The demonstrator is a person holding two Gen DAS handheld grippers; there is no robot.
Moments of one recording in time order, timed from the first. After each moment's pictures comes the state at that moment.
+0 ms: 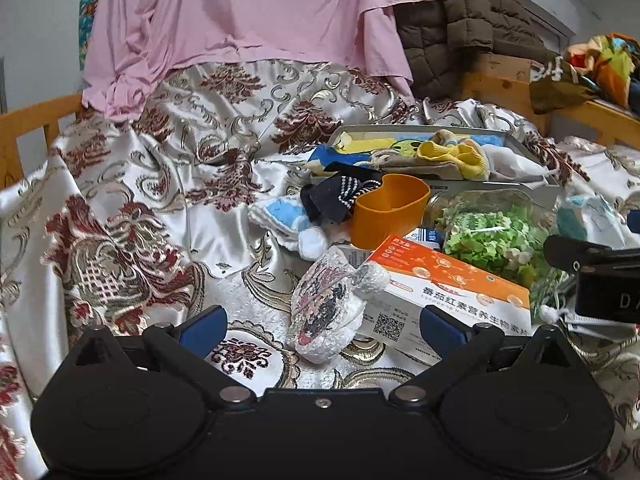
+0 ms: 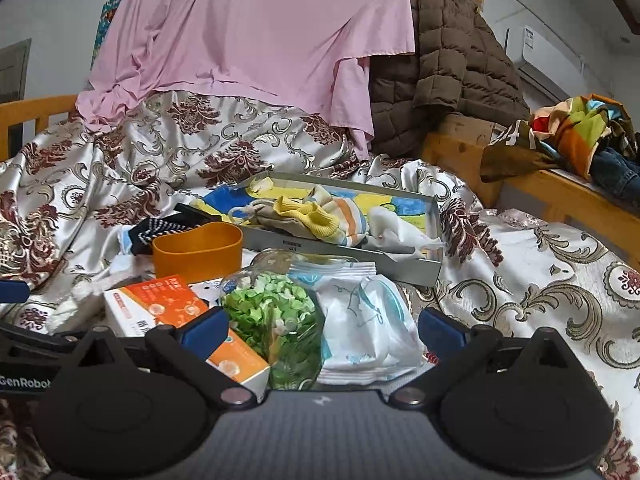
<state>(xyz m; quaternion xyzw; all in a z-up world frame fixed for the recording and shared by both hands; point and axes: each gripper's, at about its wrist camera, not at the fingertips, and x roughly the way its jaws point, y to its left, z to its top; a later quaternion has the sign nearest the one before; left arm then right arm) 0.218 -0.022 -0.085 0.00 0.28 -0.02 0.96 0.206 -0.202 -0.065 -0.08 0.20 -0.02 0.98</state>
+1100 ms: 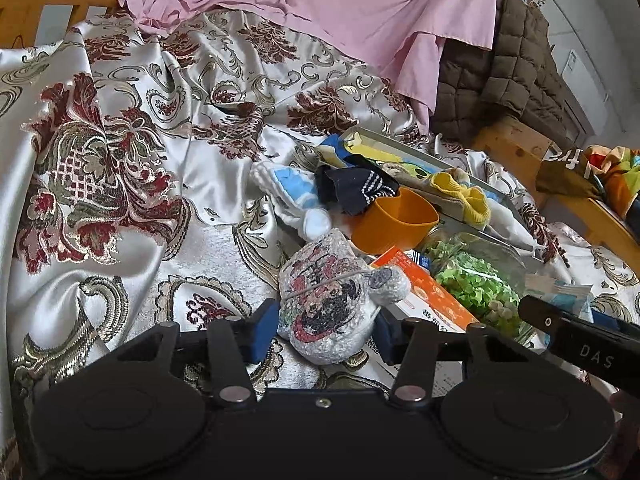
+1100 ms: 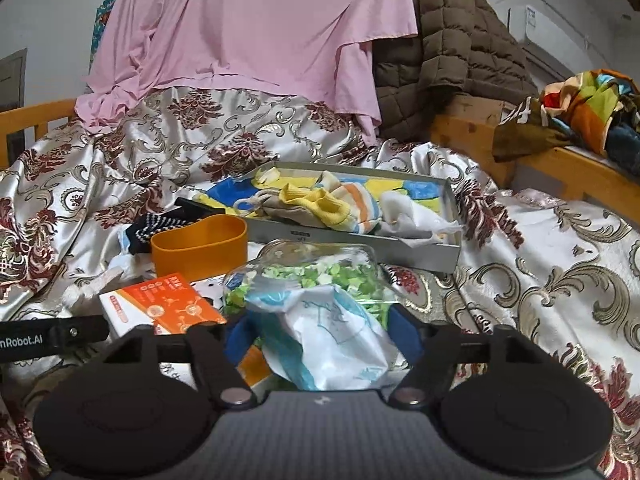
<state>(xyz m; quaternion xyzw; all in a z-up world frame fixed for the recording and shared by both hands) 0.226 0.012 -0.110 -0.19 0.28 -0.05 0.94 0.220 -0.206 -0.074 -0.05 0.22 0.00 0.97</state>
